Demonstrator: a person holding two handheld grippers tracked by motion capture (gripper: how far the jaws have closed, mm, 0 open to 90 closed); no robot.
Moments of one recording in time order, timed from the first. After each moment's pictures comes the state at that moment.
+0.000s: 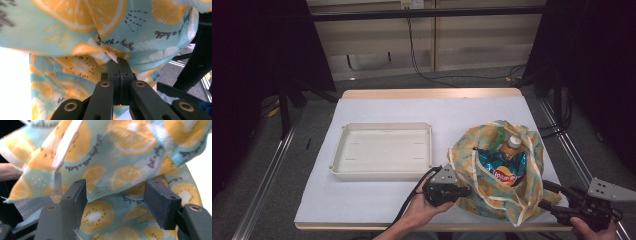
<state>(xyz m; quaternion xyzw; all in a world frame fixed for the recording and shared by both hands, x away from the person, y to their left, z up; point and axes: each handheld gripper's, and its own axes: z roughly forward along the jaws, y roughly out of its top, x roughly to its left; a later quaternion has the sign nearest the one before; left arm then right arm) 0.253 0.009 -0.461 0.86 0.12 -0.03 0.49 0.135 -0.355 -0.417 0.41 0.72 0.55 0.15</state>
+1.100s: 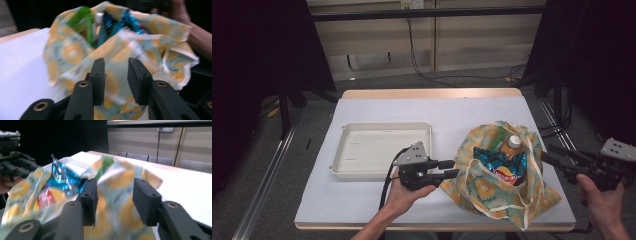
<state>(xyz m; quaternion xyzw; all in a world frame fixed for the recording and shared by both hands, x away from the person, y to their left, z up) 0.264 0.052 -0.389 0.79 0.13 -0.01 0.60 0.195 -0.366 -0.354 0.41 0.69 0.56 0.21</state>
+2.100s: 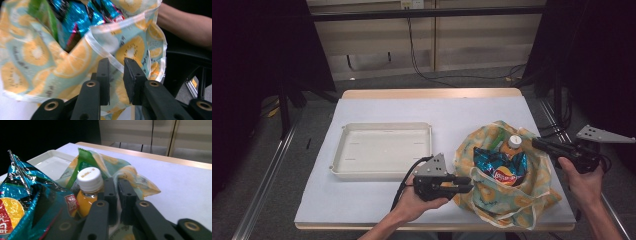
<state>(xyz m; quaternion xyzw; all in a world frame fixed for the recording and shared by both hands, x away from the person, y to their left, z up) 0.250 0.033 -0.395 0.81 0.08 -0.04 0.57 0.235 -0.365 -0.373 0.44 0.69 0.52 0.21</state>
